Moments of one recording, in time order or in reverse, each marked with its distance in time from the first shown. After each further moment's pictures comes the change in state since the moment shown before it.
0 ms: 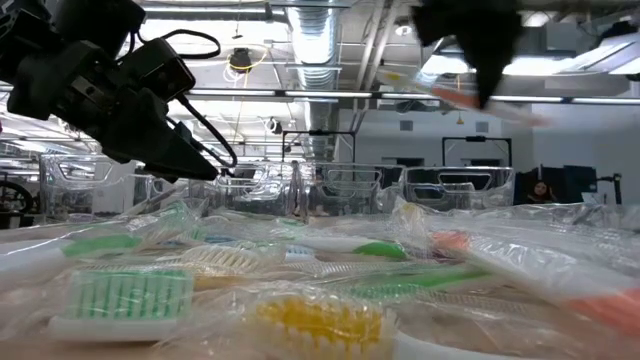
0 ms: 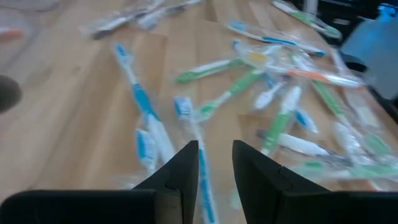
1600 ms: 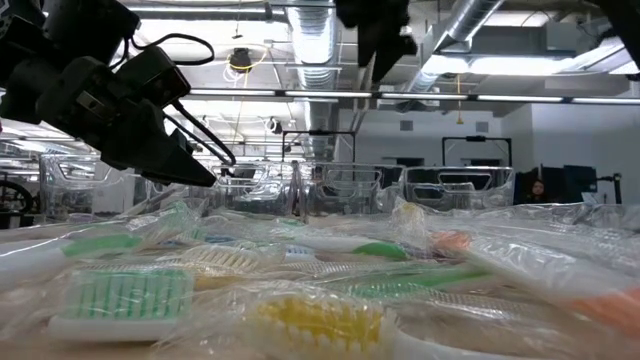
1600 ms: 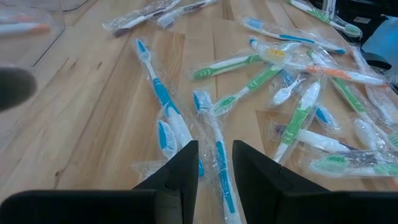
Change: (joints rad) left arm 0.001 0.000 -0.034 0.027 -0.053 0.002; right arm -0.319 0.324 0.723 -0.188 -0.110 -0.309
